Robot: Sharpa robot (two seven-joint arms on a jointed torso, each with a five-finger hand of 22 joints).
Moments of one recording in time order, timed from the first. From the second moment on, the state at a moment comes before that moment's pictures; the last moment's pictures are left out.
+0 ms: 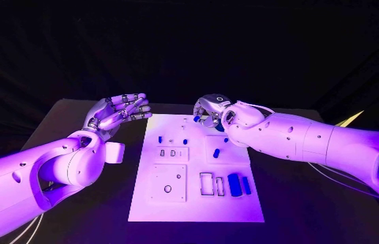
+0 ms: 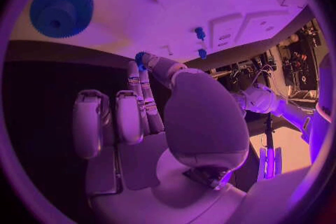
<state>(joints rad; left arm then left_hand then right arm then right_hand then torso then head) 1.20 -0.92 0.00 1.65 -0.03 -0.39 0.49 1.48 -0.12 0.34 0.22 0.16 0.84 0.21 0.17 0.11 0.95 0.20 0.07 0.05 0.95 0.16 0.19 0.20 0.18 0.94 0.25 0.26 0.09 1.29 -0.54 -0.14 1.12 -1.57 -0.44 -0.09 1.31 -0.19 0.60 -0.03 0.13 1.06 0.12 0.22 0.38 1.24 0.06 0.06 0.14 1.46 -0.03 1.37 1.22 0.07 1.45 0.07 1.43 1.30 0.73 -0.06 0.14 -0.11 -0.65</state>
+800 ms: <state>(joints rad) 1.21 -0.91 0.00 1.65 -0.03 -0.39 0.49 1.48 -0.12 0.34 0.22 0.16 0.84 0.21 0.17 0.11 0.95 0.20 0.07 0.05 0.95 0.16 0.19 0.20 0.18 0.94 0.25 0.26 0.09 1.29 -0.43 -0.14 1.02 -1.58 -0.46 -0.12 1.31 -0.19 0.60 -0.03 0.13 1.06 0.12 0.22 0.38 1.24 0.06 0.06 0.14 1.46 -0.03 1.37 1.22 0.05 1.45 0.07 1.43 1.30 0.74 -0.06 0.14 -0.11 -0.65</state>
